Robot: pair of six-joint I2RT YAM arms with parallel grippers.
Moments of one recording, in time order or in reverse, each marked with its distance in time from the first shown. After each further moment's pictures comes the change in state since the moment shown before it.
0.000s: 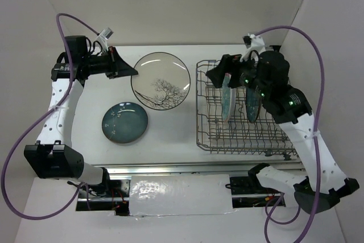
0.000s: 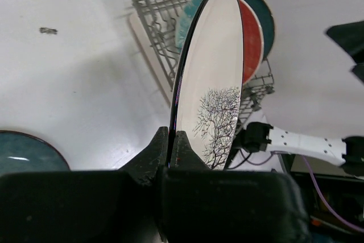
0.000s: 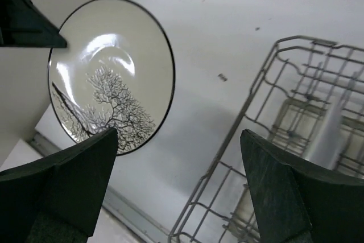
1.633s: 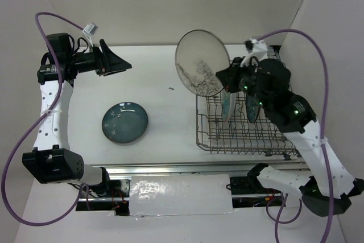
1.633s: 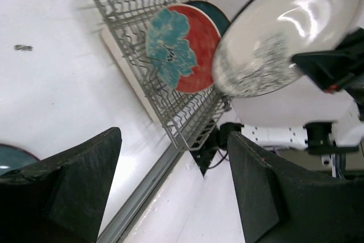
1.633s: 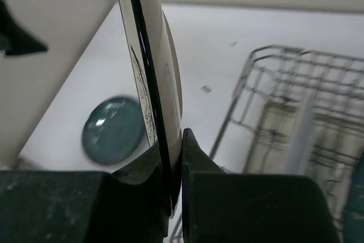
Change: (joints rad) left arm 0.104 -0.027 0.042 0.008 0.206 -0.042; right arm 0.168 -0.017 0.002 -0.021 0.164 0.040
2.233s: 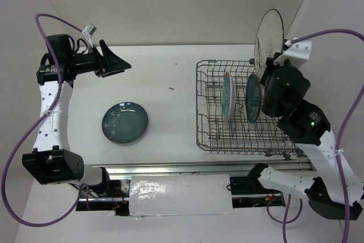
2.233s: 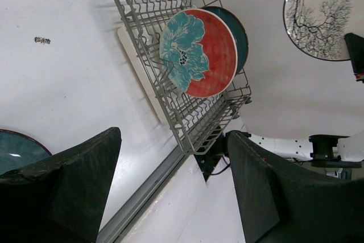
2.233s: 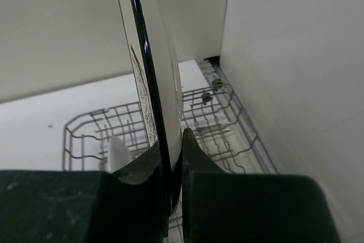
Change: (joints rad) left arm 0.016 -0.007 -0.001 -0.035 -0.082 -0.010; right arm 0.101 -0.089 0.079 0.022 0.985 -0.289
